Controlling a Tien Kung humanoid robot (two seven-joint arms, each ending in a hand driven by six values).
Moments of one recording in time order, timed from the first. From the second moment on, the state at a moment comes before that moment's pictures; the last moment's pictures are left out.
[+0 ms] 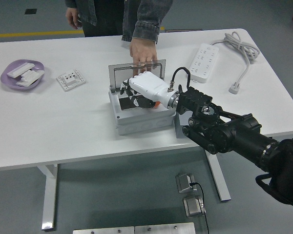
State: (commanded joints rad) left arm -0.04 0.14 -1.31 -0.18 0.98 0.17 0.23; right arm 0.92 -0.01 0.40 0.61 -1.84 -0.31 0.33
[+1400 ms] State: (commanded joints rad) left arm -0.02 0.12 -1.33 -0.18 0.97 0.16 0.23; right arm 0.96 -0.07 0.66 0.76 -1.78 -0.19 0.23
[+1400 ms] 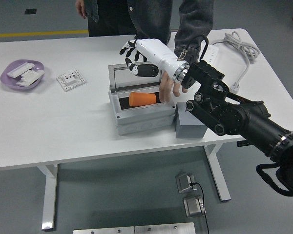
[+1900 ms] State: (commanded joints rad) left arm -0.03 0.13 -1.32 -0.18 0.98 0.16 0.23; right arm 0.98 -0.05 0.70 0.60 -1.76 -0.17 0.24
